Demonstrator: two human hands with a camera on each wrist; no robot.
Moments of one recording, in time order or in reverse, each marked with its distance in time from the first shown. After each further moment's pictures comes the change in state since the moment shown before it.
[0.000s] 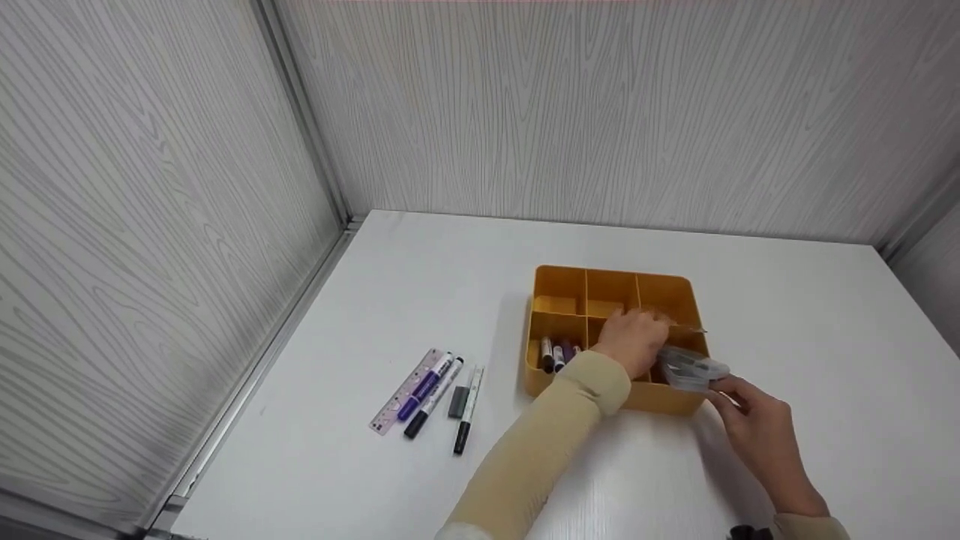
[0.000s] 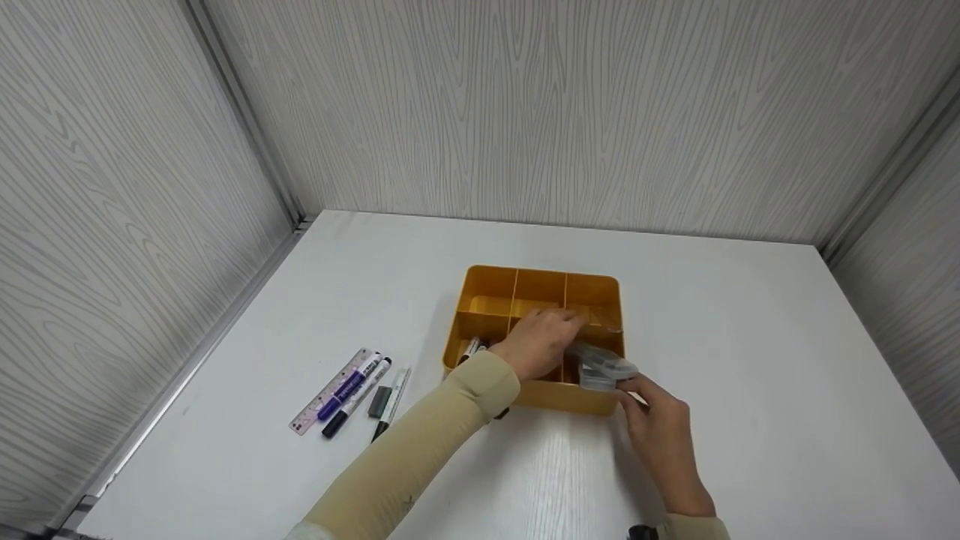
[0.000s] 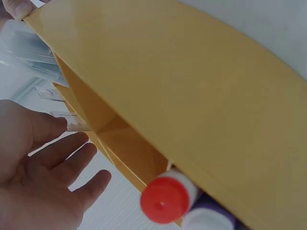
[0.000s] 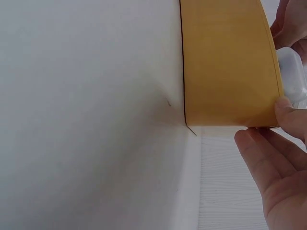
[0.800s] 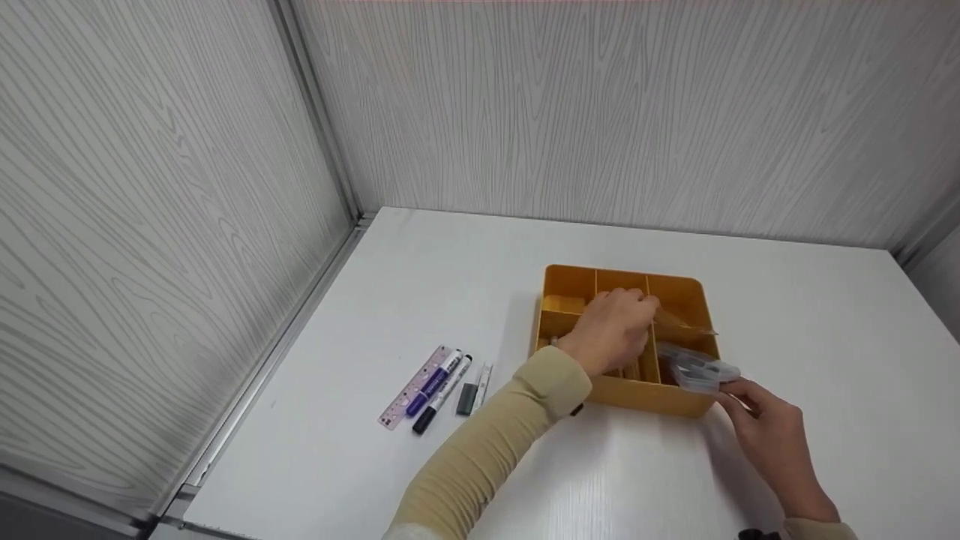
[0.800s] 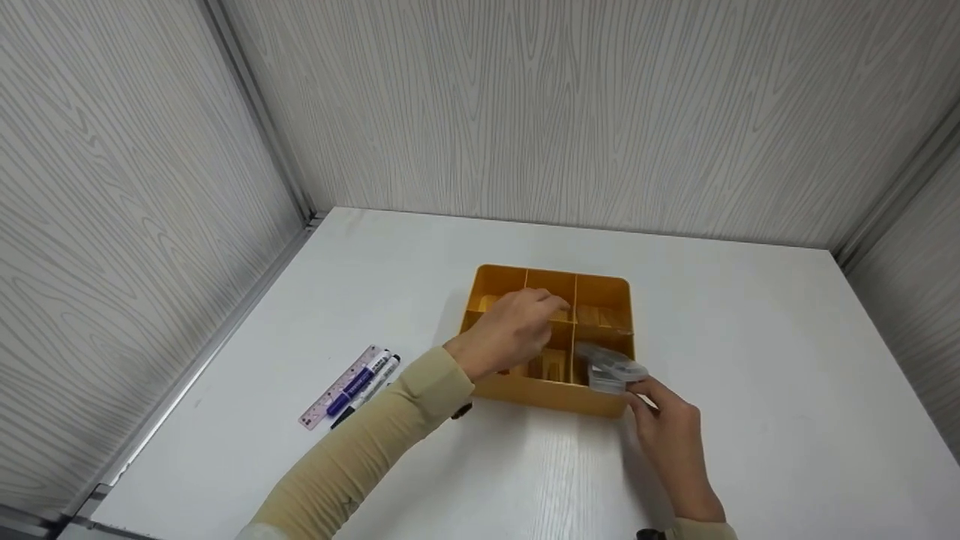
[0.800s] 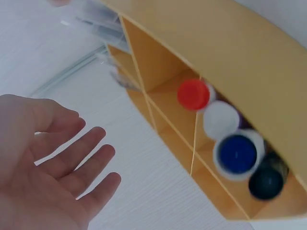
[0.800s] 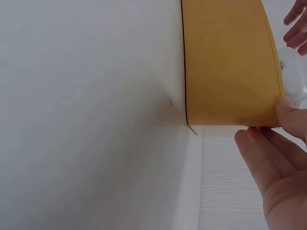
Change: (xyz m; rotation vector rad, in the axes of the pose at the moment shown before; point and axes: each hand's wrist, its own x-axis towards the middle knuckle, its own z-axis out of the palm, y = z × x) left_hand -0.036 -0.030 -0.046 -0.070 0.093 0.024; right_hand 0.001 -0.002 -0.004 -0.025 -0.007 0.039
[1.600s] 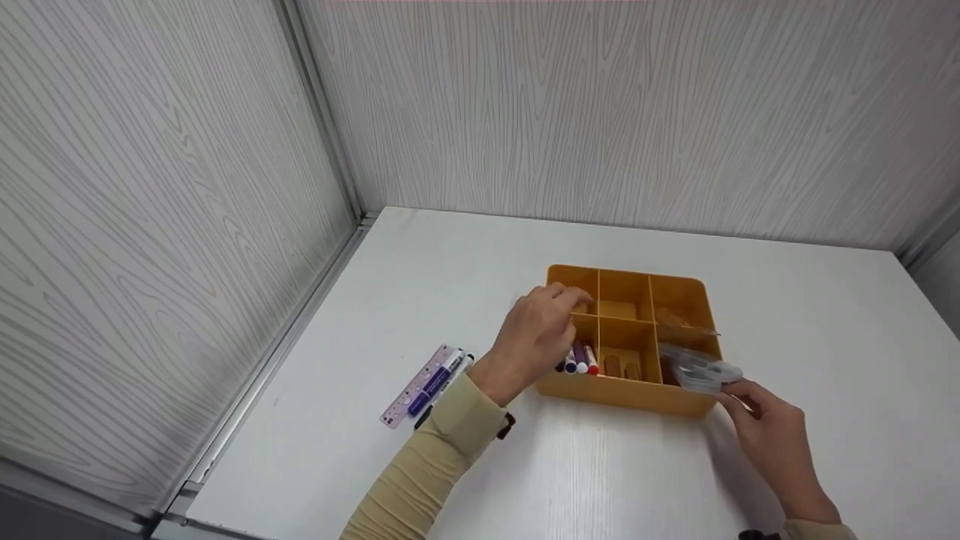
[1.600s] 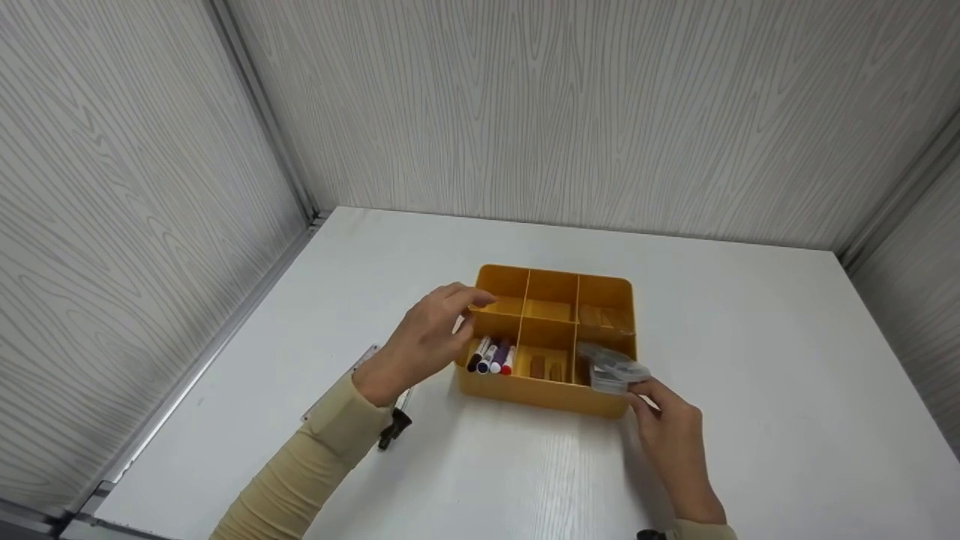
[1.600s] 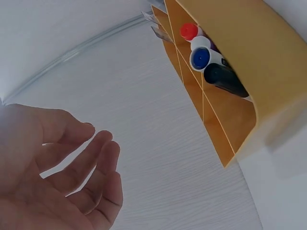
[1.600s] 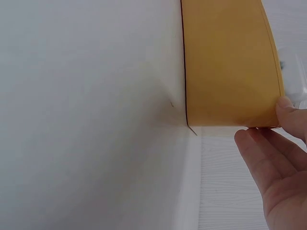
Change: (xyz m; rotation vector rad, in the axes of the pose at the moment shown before) left_hand -0.079 -0.054 -0.019 -0.265 0.305 -0.103; right_hand -0.001 -0.001 0.001 -0.007 -0.010 0.012
